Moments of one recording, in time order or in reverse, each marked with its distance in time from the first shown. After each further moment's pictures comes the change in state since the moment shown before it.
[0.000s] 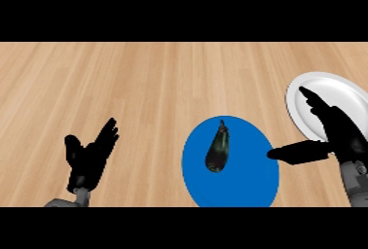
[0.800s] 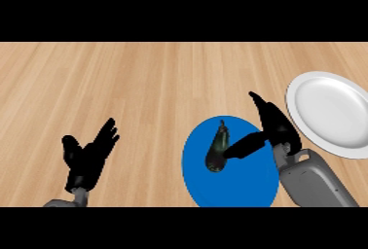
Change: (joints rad) left arm 0.007 -0.019 0.040 0.008 -0.021 -0.051 -0.001; right arm -0.177 0.253 0.138 0.229 0.128 0.087 0.137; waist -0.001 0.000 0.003
